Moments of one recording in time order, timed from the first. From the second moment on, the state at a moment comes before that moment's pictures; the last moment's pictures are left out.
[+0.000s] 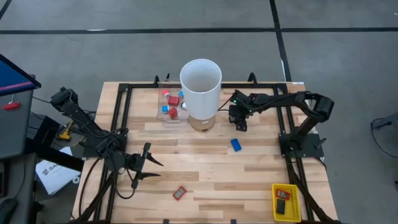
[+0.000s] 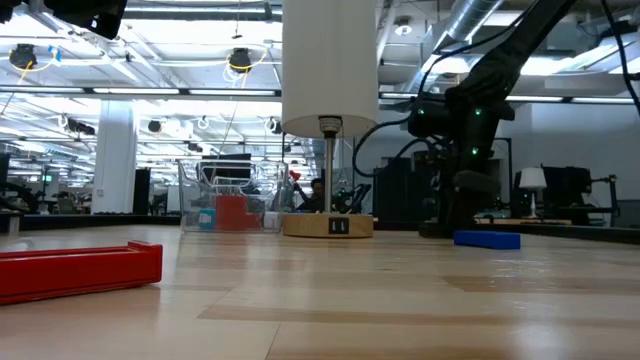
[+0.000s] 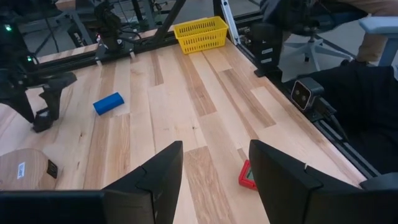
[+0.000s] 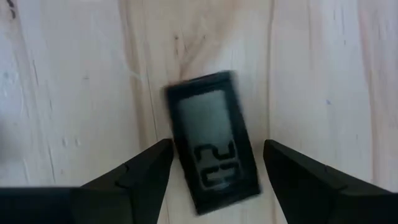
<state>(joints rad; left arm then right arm) -0.78 0.92 0.49 0.02 -0.56 -0.09 -0.52 1.65 0.79 -0.40 -0.05 -0.43</state>
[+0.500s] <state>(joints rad) -0.78 0.92 0.49 0.02 -0.56 -0.09 -0.51 1.64 0.80 -0.47 -0.06 -0.41</state>
